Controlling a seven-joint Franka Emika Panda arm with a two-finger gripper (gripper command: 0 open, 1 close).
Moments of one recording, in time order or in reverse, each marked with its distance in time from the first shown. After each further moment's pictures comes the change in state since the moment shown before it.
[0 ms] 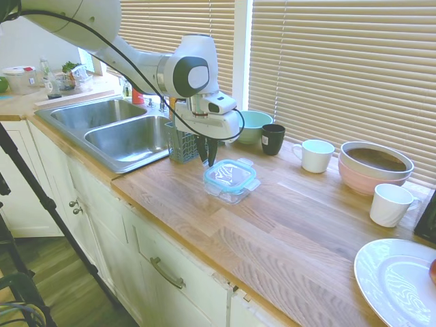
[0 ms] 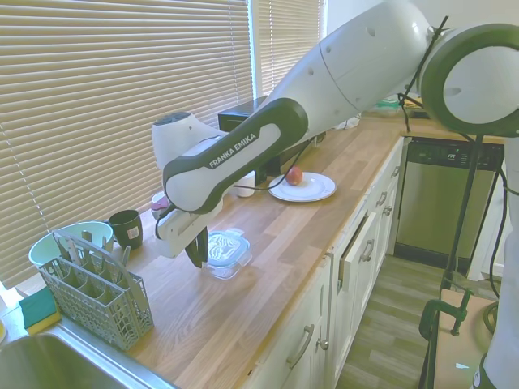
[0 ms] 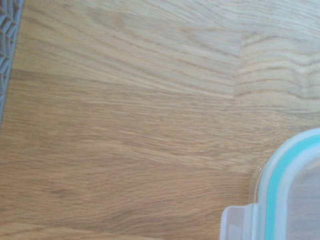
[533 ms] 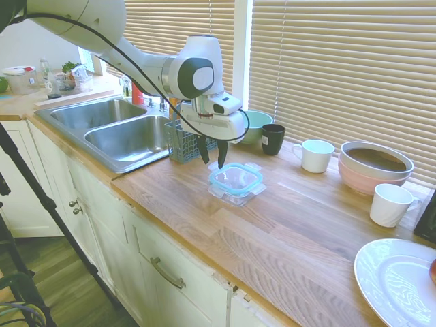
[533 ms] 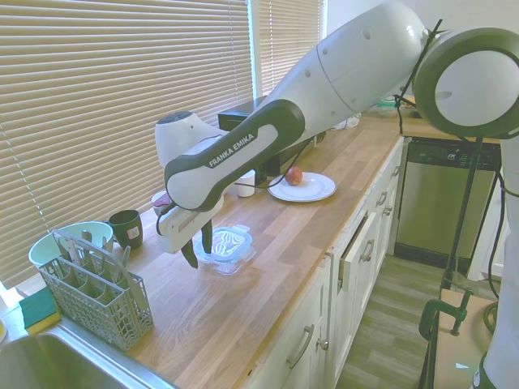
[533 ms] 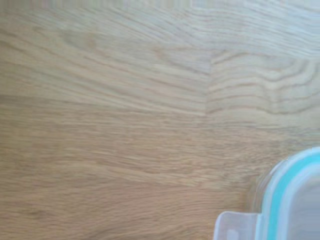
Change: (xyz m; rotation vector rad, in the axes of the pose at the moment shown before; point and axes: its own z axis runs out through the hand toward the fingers) arm 0.013 0.005 -0.009 0.015 0.022 0.021
